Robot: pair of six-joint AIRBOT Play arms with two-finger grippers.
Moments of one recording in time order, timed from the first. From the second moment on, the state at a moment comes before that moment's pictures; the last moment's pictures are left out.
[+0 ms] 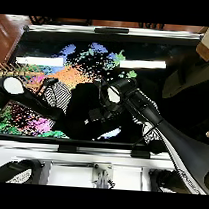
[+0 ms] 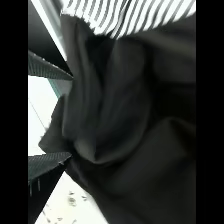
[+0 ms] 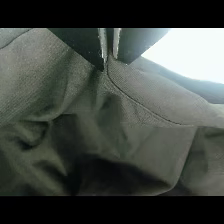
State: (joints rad) left arm -0.18 -1.09 1.03 1.14 -1.48 -1.40; right arm 0.77 -1.44 1.43 -1.34 1.39 1.83
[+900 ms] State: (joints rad) left arm 0.42 -1.16 1.05 1.61 -1.15 -1.38; right arm 0.77 -1.44 1.43 -1.34 1.39 1.83
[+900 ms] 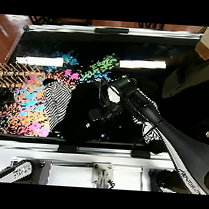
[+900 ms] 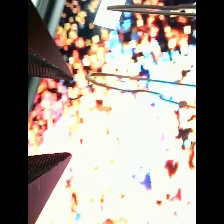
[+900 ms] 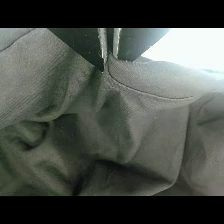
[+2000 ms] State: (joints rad) left arm 0.50 -1.42 1.01 1.69 -0.95 -1.38; right arm 0.77 -1.44 1.43 -1.34 1.37 1.87
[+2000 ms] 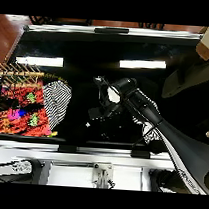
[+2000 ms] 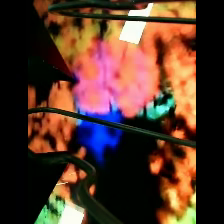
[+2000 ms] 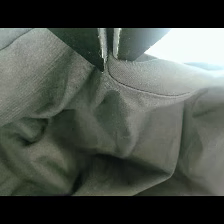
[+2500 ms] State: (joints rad) left arm 0.52 -1.48 1.01 1.67 -0.98 -1.35; right arm 0.77 -1.44 1.43 -1.34 1.34 1.87
